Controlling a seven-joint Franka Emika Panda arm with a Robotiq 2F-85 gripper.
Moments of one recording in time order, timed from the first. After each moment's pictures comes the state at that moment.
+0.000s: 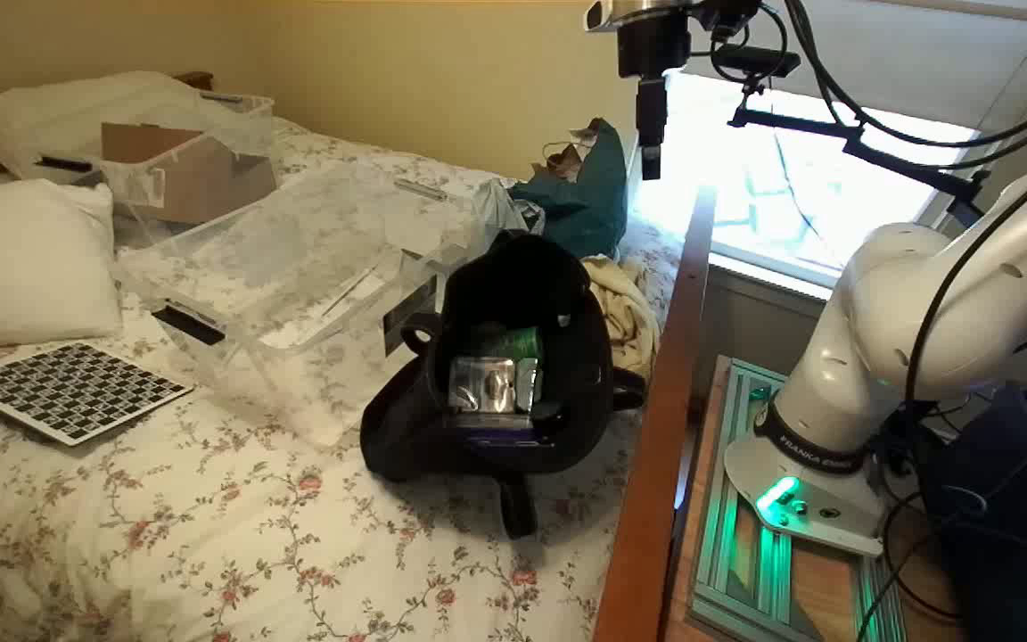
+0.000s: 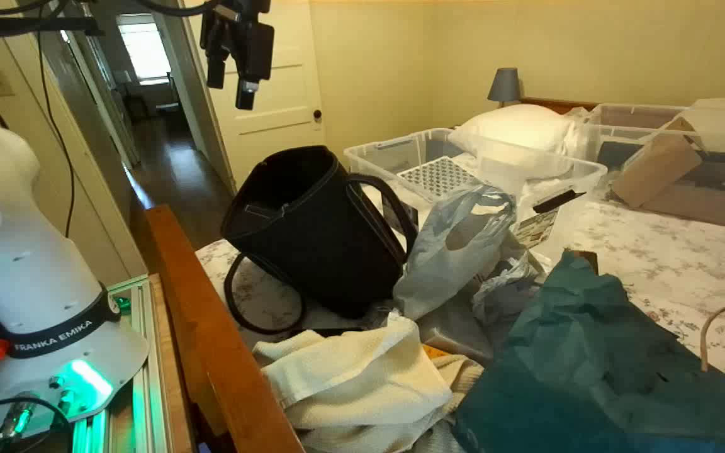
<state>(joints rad) 0.02 -0.52 -0.18 -2.25 0.03 1.41 -0.29</state>
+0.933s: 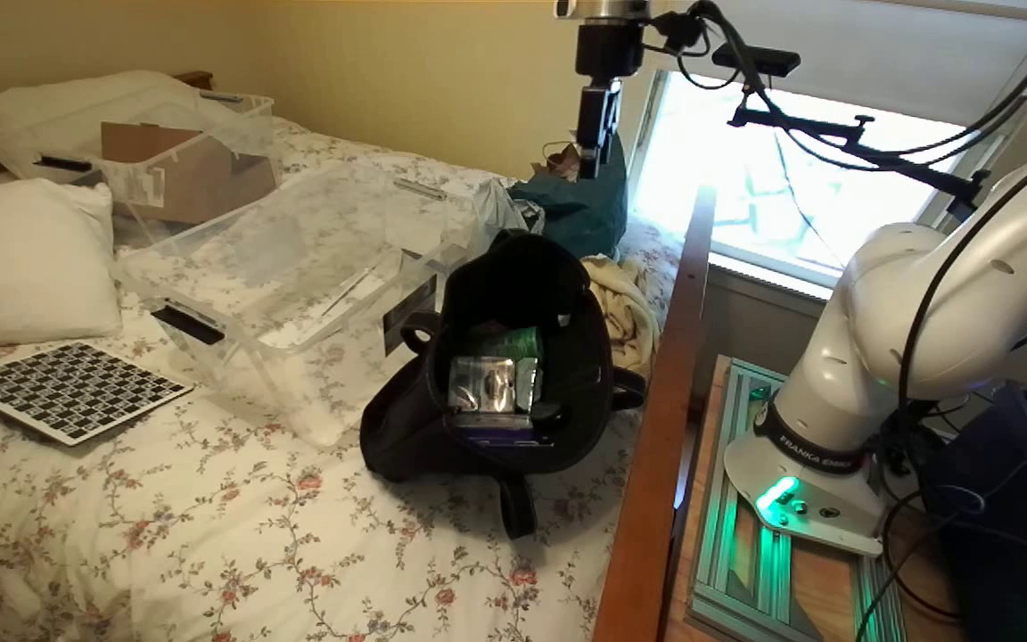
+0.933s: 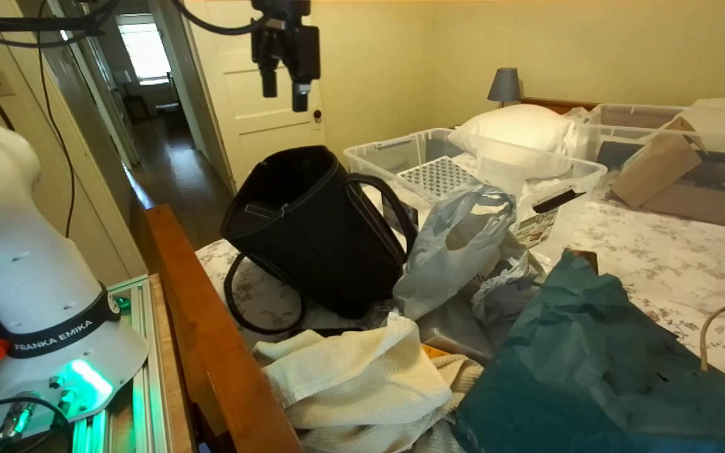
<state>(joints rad) 0.00 -0.44 -0.15 -2.25 0.00 1.70 -0.23</state>
